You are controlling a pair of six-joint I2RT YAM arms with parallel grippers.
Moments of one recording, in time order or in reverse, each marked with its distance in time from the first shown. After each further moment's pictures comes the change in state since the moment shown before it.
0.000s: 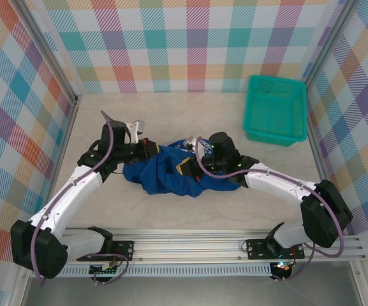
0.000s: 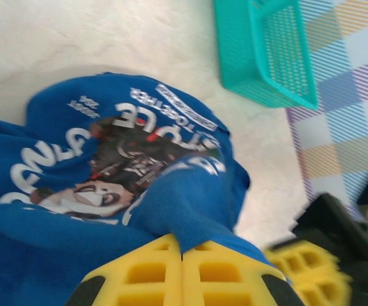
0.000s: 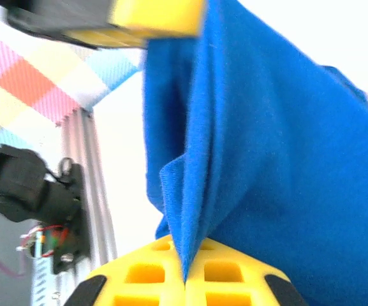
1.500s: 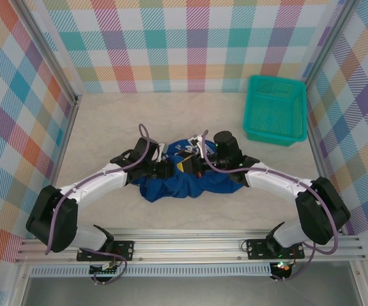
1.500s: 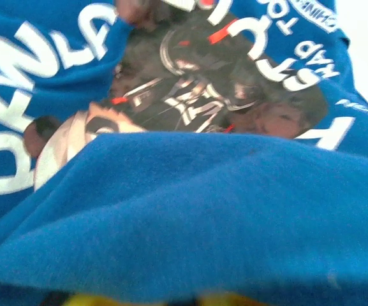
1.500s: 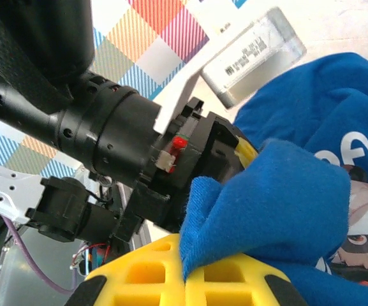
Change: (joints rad) left arm -0.214 0.214 -0.123 0.104 -0.149 0.050; right arm -0.055 0.024 -0.041 0.117 -0.081 0.184
